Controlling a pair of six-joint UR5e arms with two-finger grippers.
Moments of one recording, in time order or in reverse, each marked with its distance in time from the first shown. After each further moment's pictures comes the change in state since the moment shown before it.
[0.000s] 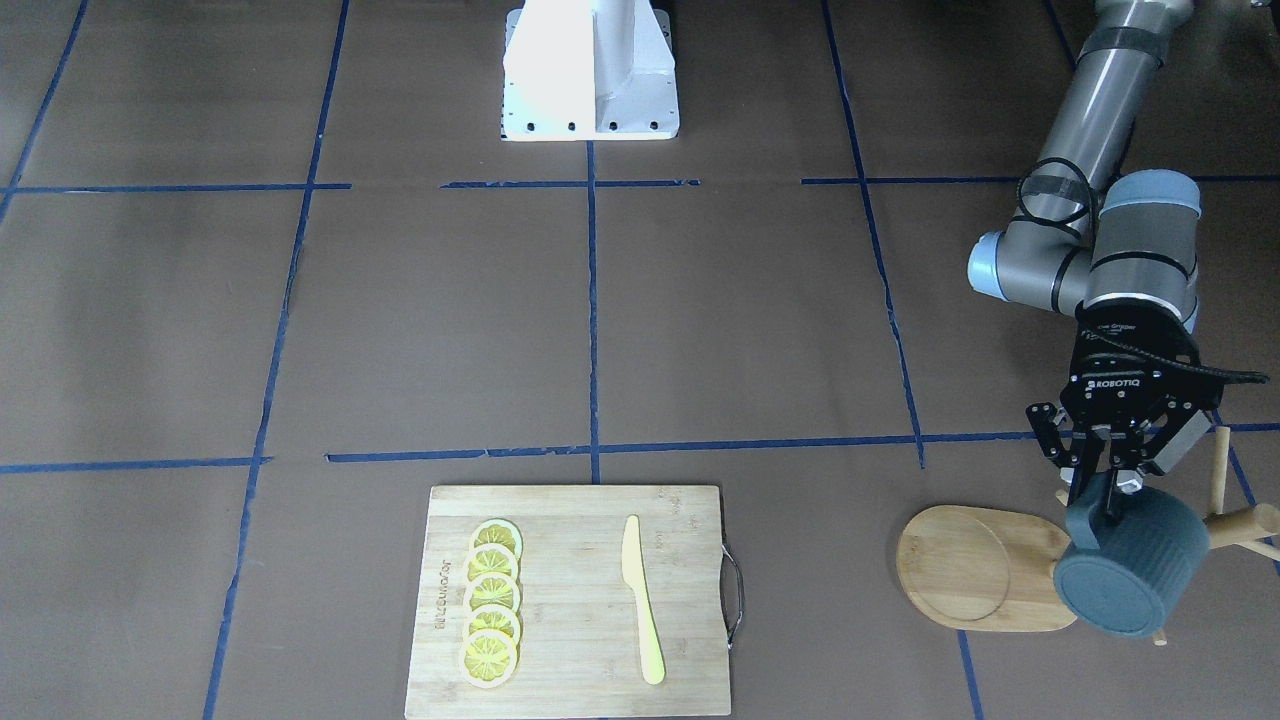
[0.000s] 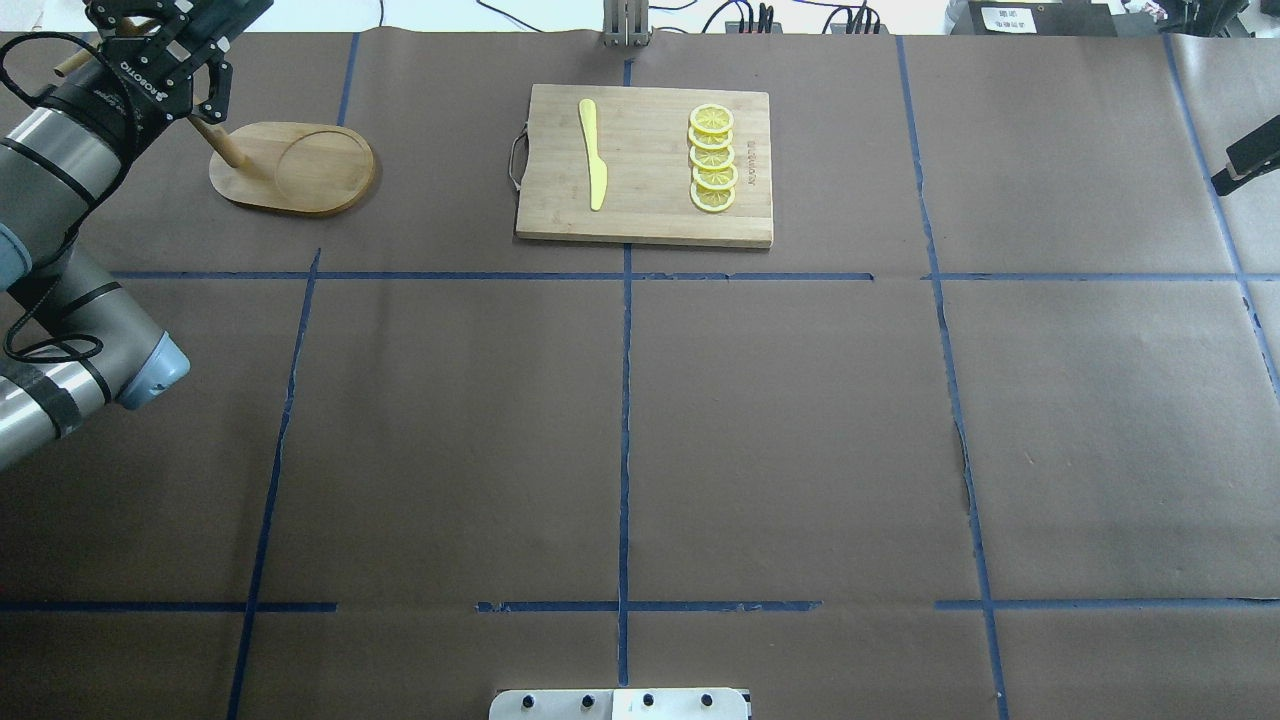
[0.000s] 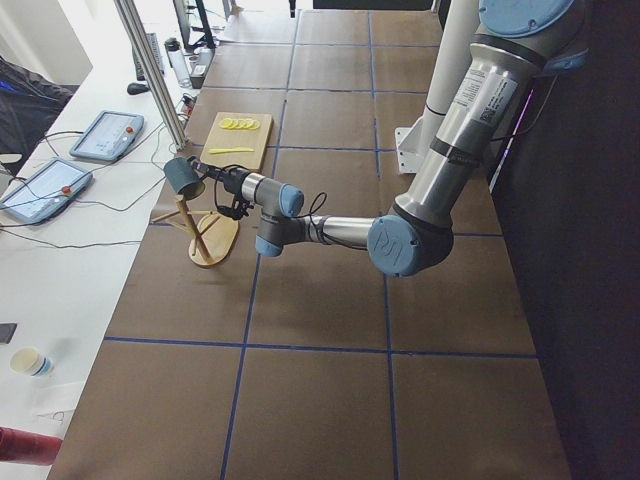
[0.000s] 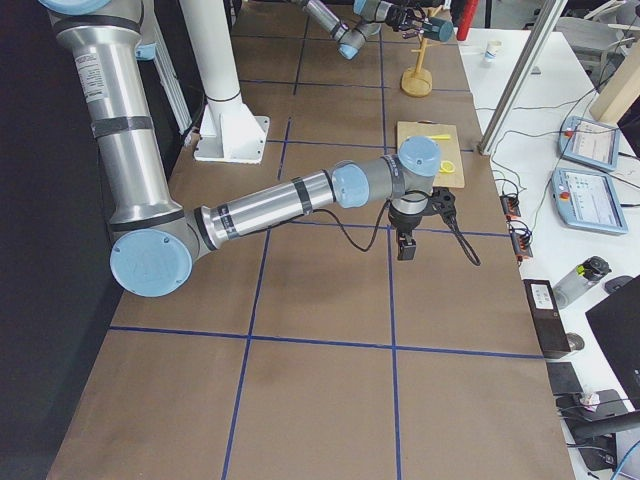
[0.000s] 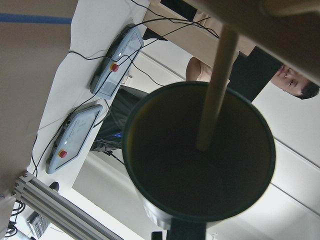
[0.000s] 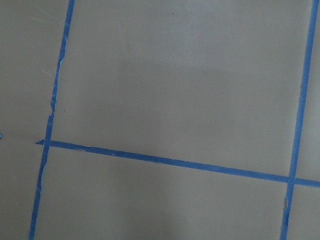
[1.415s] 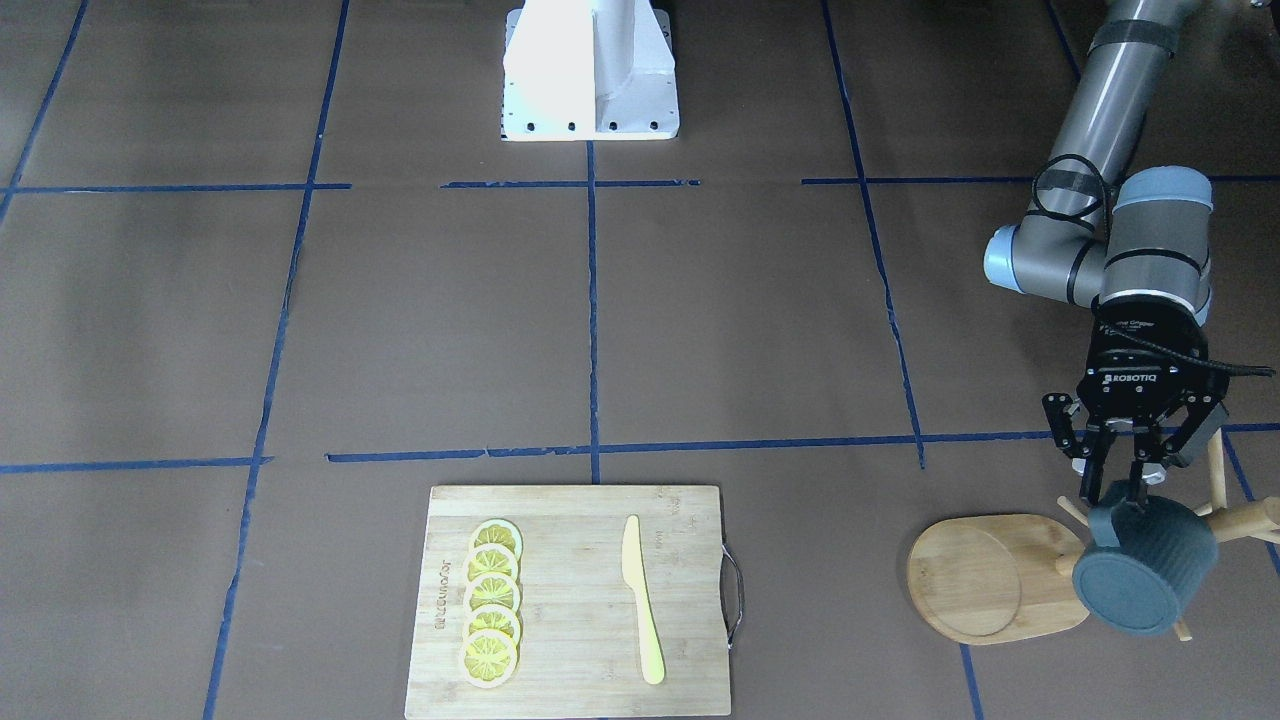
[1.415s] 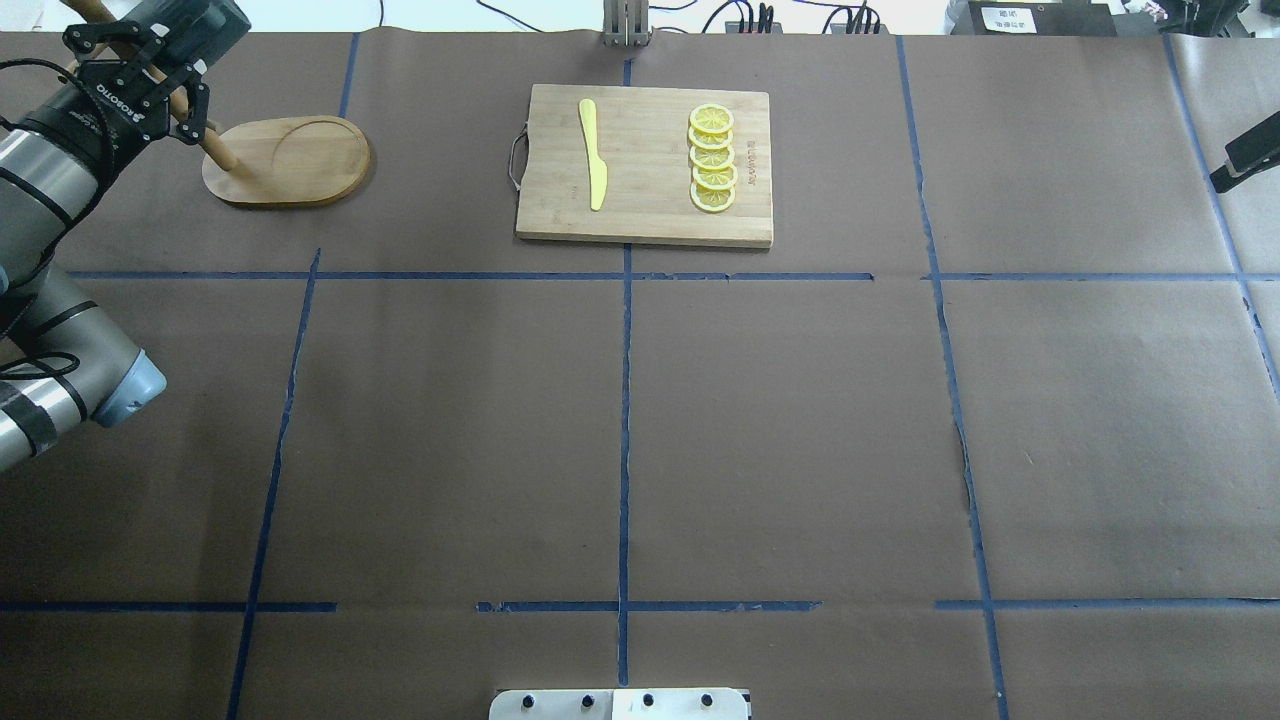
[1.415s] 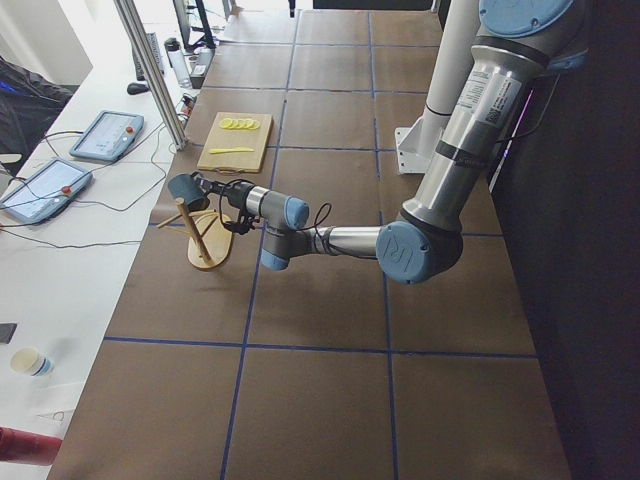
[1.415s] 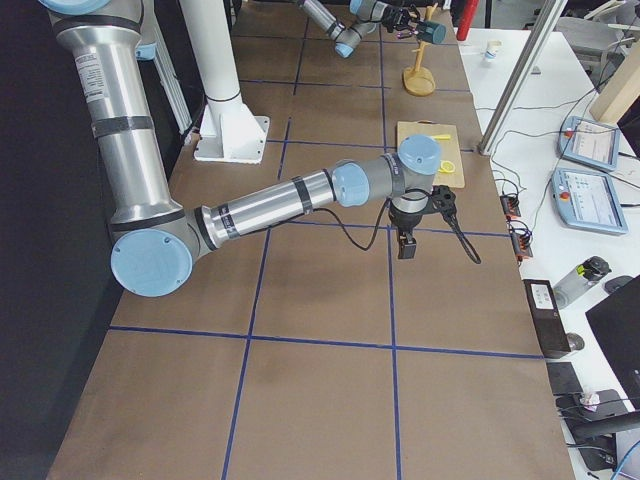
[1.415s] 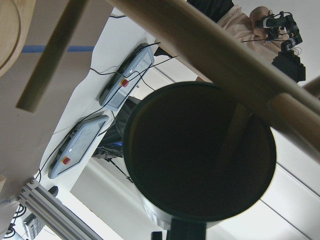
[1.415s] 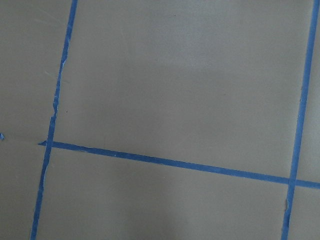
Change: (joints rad) left arm 0.001 0.042 0.004 -0.005 -0.001 -0.053; right arm 0.000 0.004 0.005 0.000 0.000 0.002
